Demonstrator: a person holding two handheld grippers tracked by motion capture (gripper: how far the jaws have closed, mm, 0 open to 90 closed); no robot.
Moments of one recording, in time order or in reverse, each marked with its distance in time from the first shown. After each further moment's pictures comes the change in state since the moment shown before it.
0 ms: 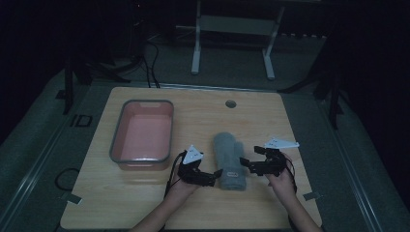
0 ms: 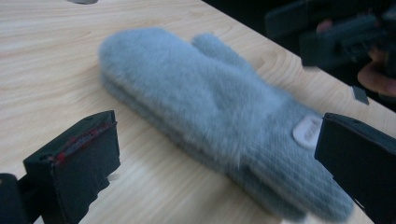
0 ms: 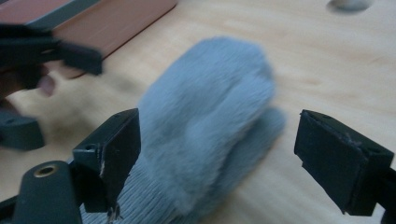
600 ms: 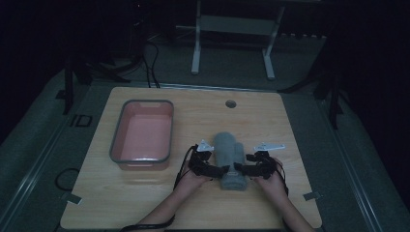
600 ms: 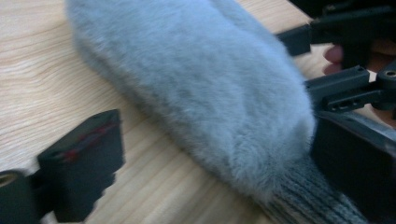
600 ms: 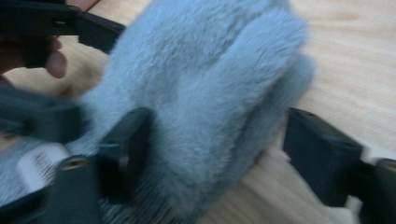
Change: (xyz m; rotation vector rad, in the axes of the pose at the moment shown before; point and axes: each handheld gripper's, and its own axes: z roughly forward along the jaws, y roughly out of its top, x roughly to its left) left arm 0.012 0.006 0.048 0.186 -0.007 -0.085; right arm -0.005 -0.024 0.039 0.131 -0.009 0.089
